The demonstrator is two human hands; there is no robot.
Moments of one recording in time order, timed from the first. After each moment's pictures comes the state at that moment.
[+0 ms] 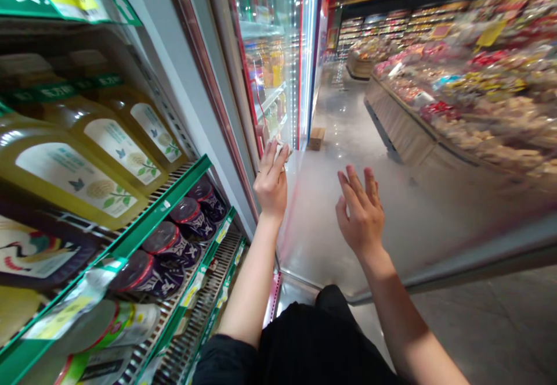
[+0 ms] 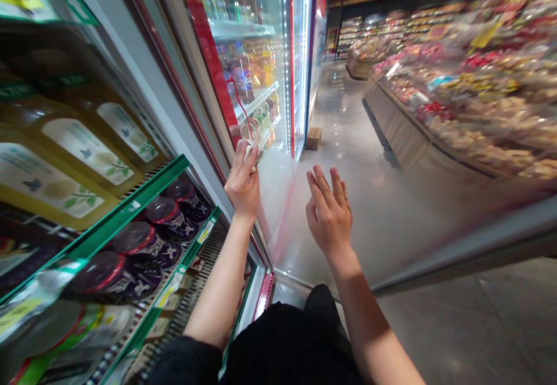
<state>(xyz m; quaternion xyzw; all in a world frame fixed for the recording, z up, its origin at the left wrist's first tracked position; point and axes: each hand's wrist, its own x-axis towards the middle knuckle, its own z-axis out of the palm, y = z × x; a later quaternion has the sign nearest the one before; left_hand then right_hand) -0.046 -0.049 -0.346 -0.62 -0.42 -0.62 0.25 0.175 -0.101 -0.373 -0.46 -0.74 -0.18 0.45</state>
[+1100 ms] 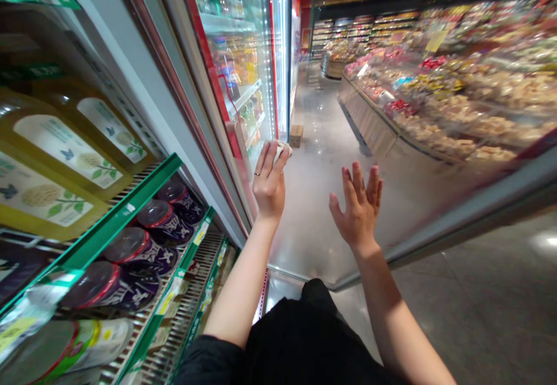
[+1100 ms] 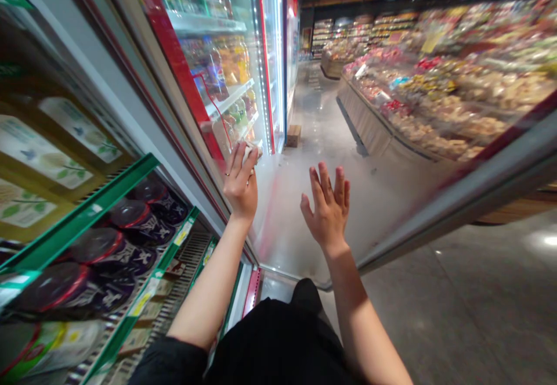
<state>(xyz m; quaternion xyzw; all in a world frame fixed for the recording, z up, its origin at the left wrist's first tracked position) 0.010 -0.058 -0.350 -0.65 -0.35 -0.63 0.24 0.219 -0.118 -0.383 -0.53 -0.69 -0.25 0.43</state>
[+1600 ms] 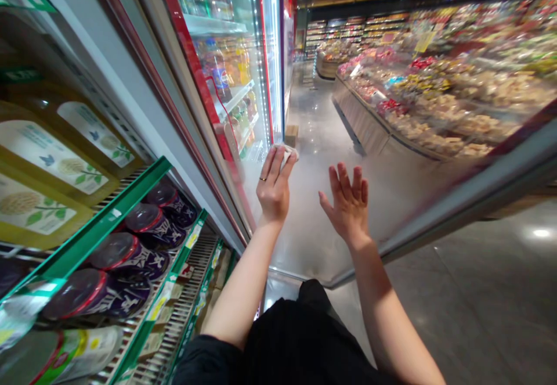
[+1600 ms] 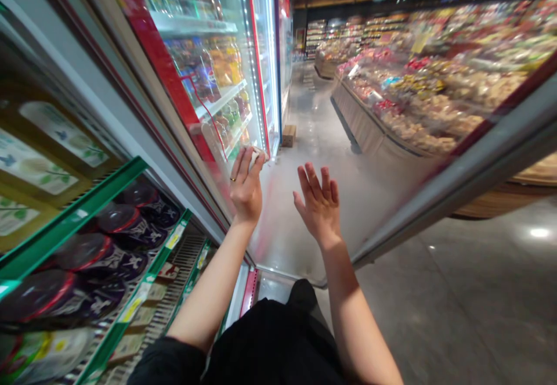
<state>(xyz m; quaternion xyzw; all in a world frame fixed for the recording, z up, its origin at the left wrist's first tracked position) 0.039 -0.060 -0.353 -0.65 -0.34 -0.63 0.25 0.236 -0.102 -0.400 -0.56 -0.70 -0.23 0.37</state>
